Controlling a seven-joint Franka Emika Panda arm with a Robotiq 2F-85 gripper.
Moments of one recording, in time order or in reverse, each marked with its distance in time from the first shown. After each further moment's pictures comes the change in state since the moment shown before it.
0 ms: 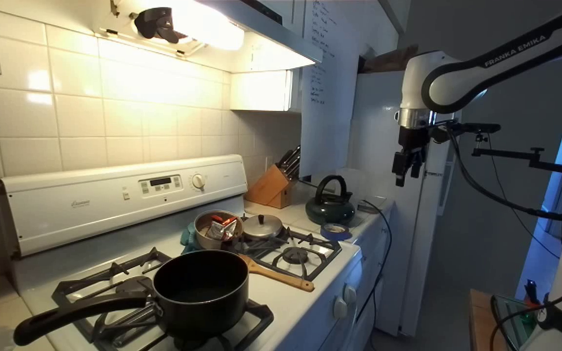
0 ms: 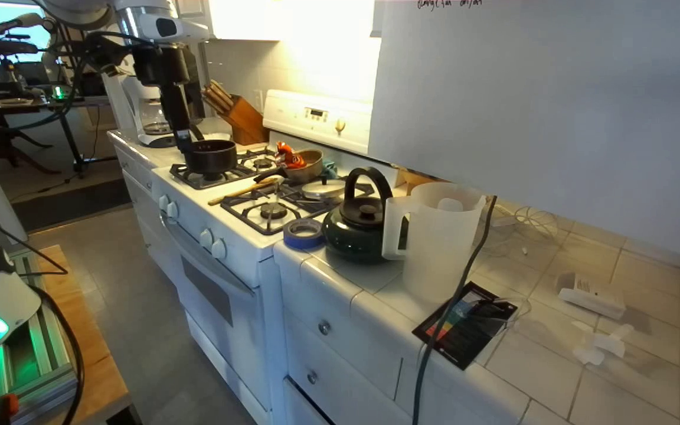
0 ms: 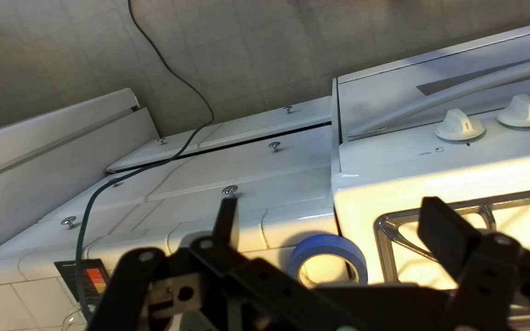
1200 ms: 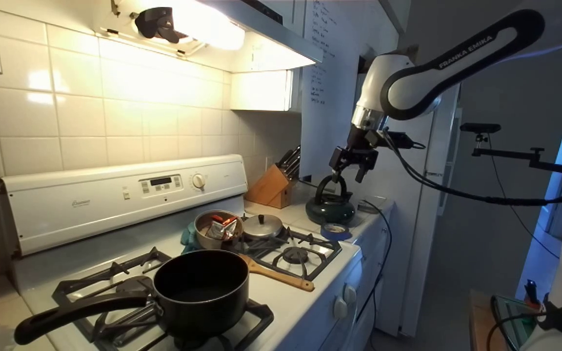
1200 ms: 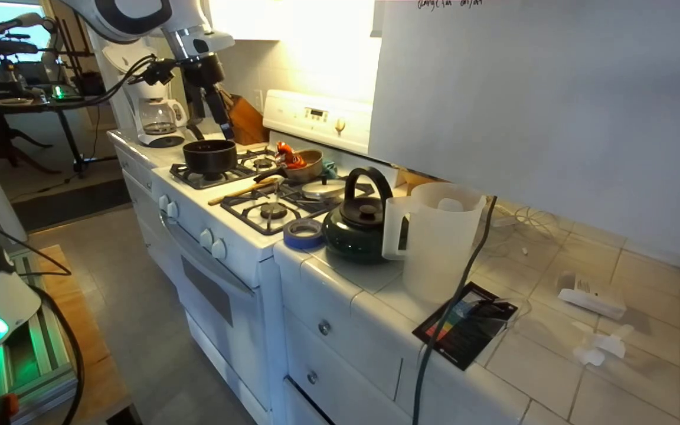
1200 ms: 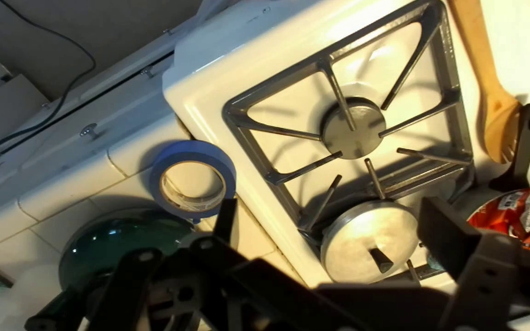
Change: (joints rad) arm 0.121 0.255 0.119 0.129 0.198 0.324 0.360
